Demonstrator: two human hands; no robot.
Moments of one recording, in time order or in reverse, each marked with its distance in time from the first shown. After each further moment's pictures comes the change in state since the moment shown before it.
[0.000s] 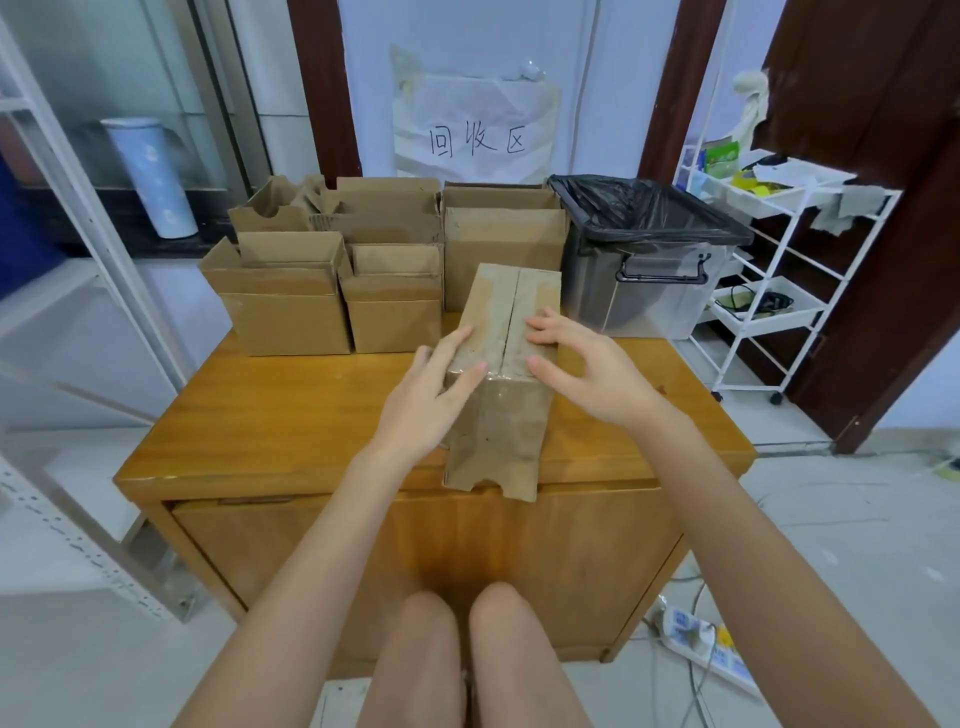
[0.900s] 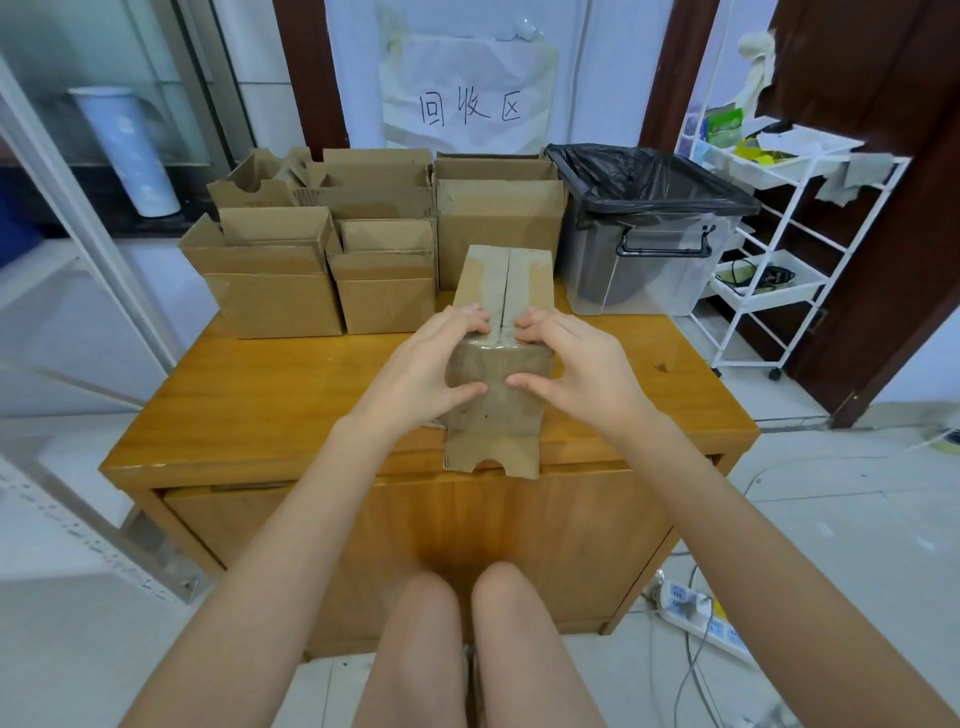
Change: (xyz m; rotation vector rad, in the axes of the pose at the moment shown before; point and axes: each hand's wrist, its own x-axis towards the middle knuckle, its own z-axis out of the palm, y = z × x) left_hand 0.021 -0.018 -0.003 0.247 -0.038 0.459; right_hand -0.009 0.009 0.023 -0.315 0.219 -0.281
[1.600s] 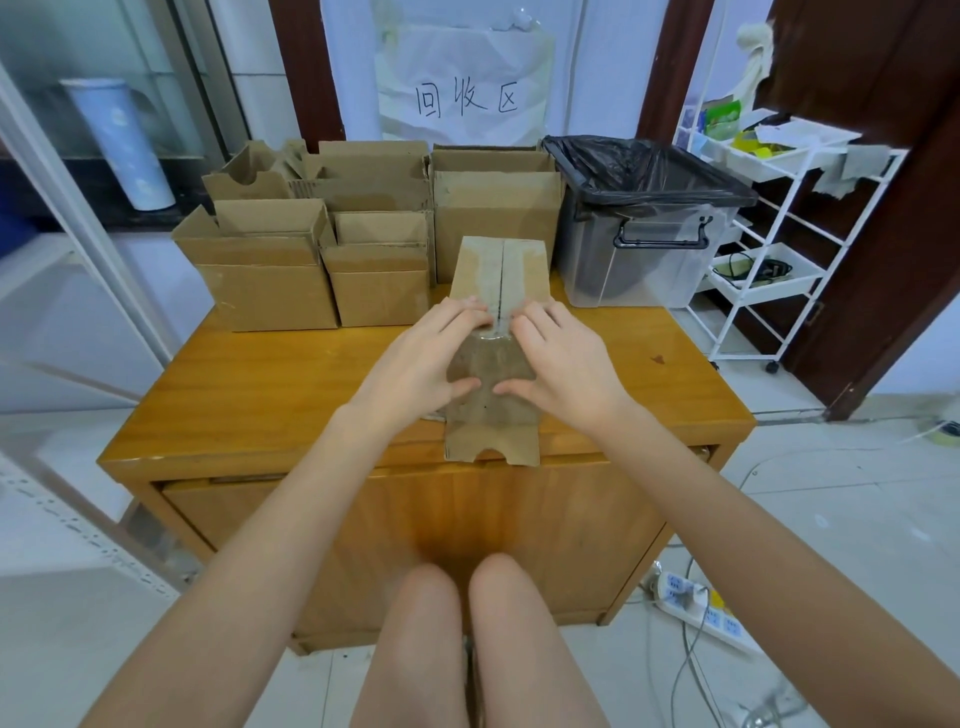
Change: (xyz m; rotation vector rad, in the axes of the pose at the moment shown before) left_hand 0.000 0.006 -0.002 0.205 -0.013 0.083; right_hand 0.005 -0.012 0.010 -0.386 0.010 -0.129
